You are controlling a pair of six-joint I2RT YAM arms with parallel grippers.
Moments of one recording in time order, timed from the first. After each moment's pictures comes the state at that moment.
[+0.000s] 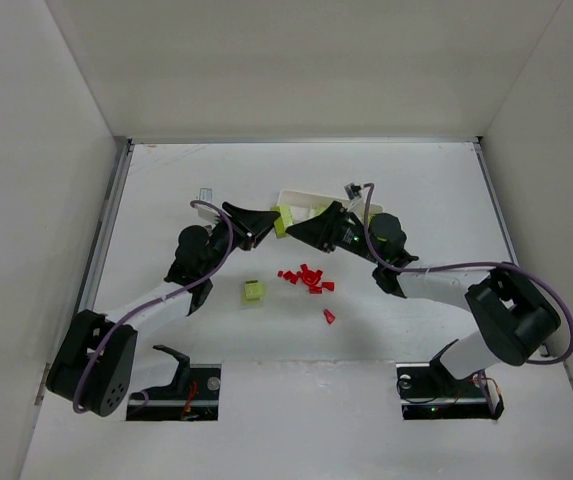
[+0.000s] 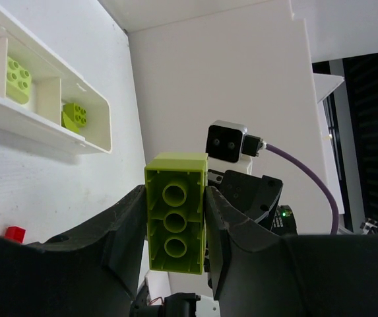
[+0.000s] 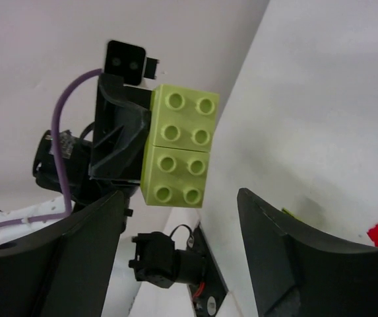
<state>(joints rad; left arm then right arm) -0.41 1.21 0.43 0.81 0.30 -1.36 0.64 1.49 0.65 0.89 -0.41 1.13</state>
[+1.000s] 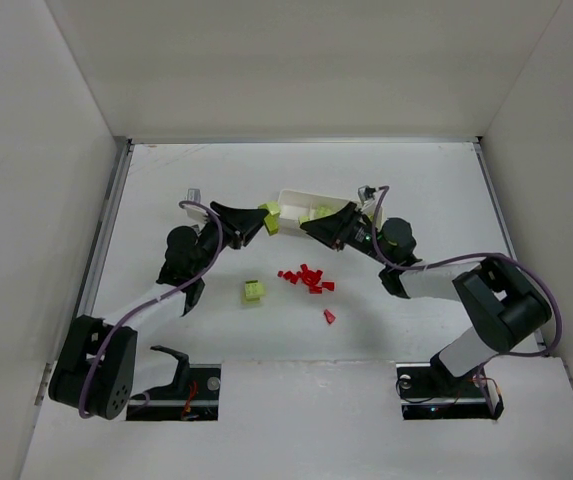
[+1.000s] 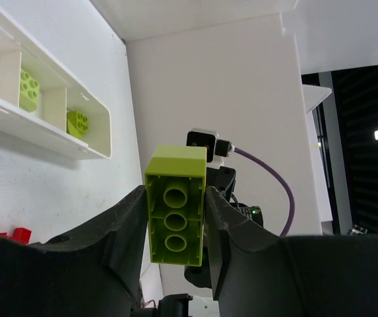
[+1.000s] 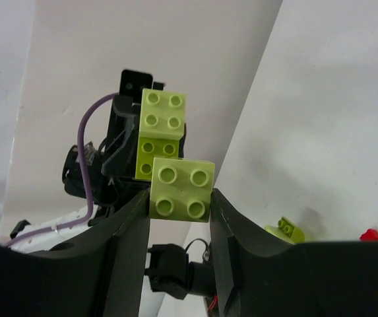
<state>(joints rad) -0.32 1.19 0.40 0.84 0.38 -1.41 0.55 1.57 0.57 1.13 -0.46 1.27</state>
